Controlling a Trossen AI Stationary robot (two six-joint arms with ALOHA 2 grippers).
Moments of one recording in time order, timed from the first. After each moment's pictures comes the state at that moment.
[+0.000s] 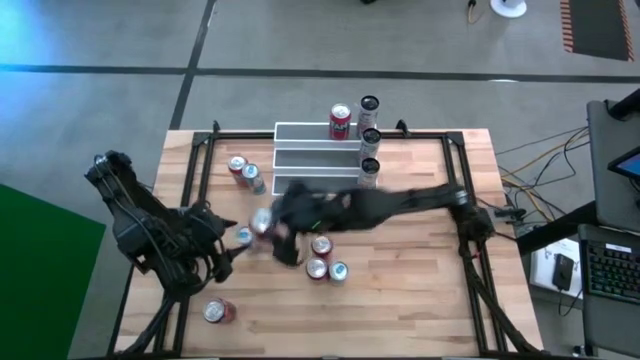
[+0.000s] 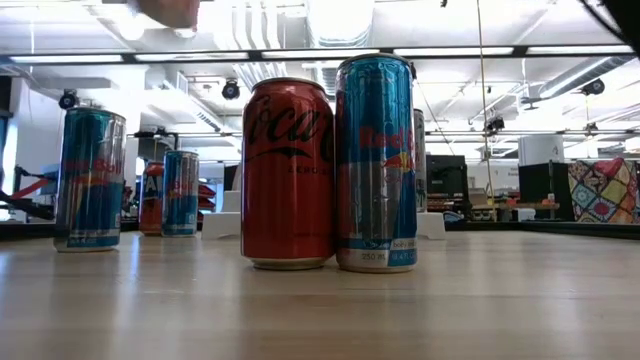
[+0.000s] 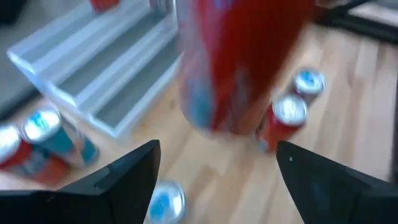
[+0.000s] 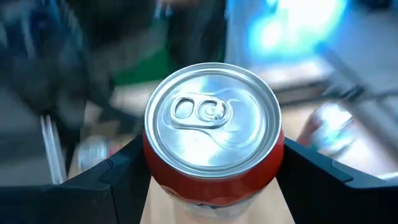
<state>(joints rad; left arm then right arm) -0.85 1.25 1.36 -1.38 -0.86 -1.26 0.19 2.13 2.34 -0.65 0.26 0.23</state>
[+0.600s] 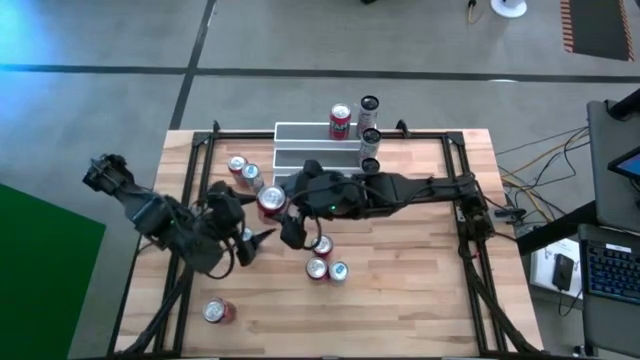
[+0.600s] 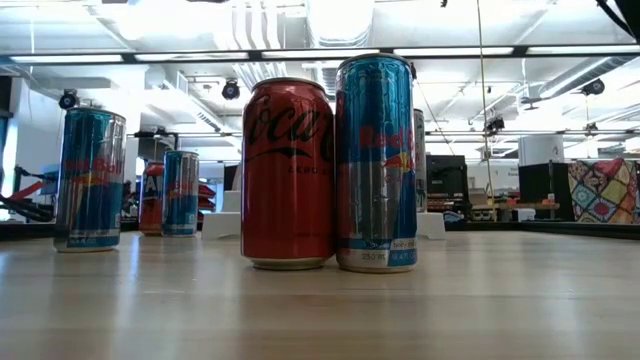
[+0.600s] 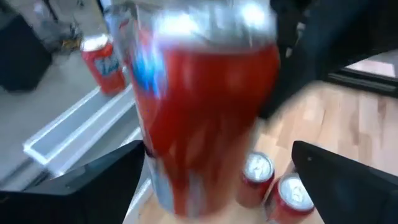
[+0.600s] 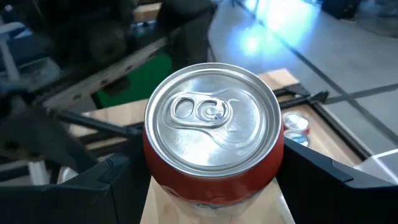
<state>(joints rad) -0.62 1.26 1.44 -1.01 -0.93 -0.71 0.17 2.04 2.33 -0.68 0.32 0.24</state>
